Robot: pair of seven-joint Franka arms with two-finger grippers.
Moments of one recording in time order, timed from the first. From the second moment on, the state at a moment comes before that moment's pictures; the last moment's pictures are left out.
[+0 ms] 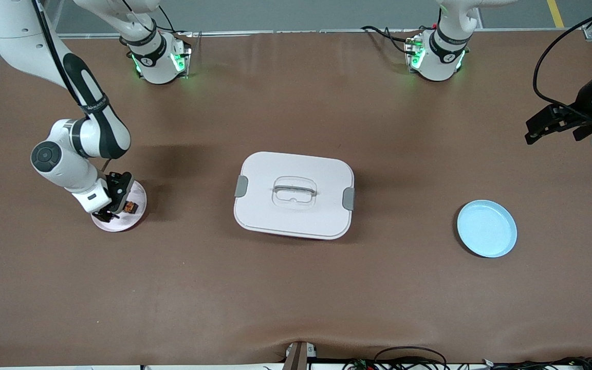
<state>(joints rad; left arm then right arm) 0.00 0.00 -0.08 -1.54 0.02 1.57 -0.14 -0.09 0.39 0.00 -2.23 -0.05 2.61 -1.25</state>
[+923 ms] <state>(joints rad) 0.00 0.00 -0.08 -1.54 0.02 1.57 -0.13 -0.08 0.25 0.01 -2.19 -0.05 2.41 -0.14</state>
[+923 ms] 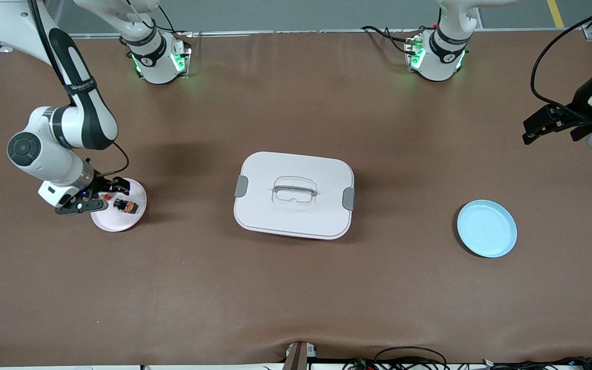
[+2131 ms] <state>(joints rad) 0.00 0.00 -0.09 -1.54 0.02 1.57 -0.13 0.02 0.02 0.02 -1.81 -0.05 1.93 0.07</state>
